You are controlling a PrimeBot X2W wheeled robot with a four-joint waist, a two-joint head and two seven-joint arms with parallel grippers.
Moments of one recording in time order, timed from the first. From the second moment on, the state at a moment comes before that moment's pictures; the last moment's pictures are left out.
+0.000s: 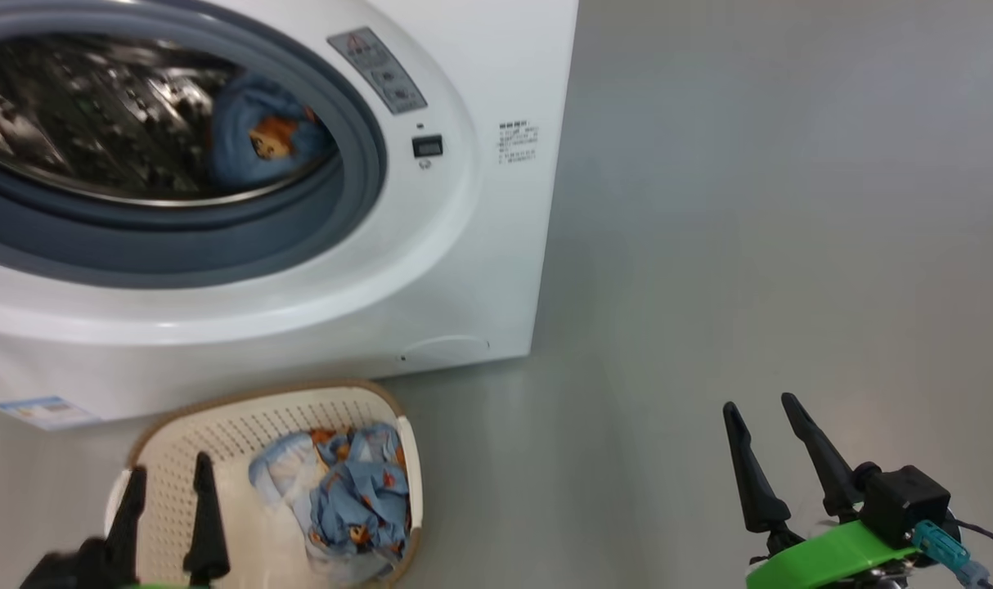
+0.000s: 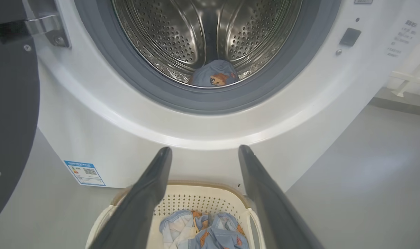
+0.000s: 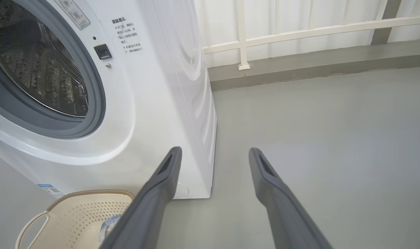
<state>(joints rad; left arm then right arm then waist) 0.06 0.04 0.08 0.13 -0.28 -0.11 -0.26 -0.02 -0.05 0.03 0.14 0.22 0.13 -0.26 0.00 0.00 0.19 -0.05</state>
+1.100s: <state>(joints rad) -0.56 0.27 -0.34 0.80 -0.62 -0.13 -0.26 -0.26 -0.05 0.11 0.03 0.26 0.13 -0.26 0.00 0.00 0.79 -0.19</state>
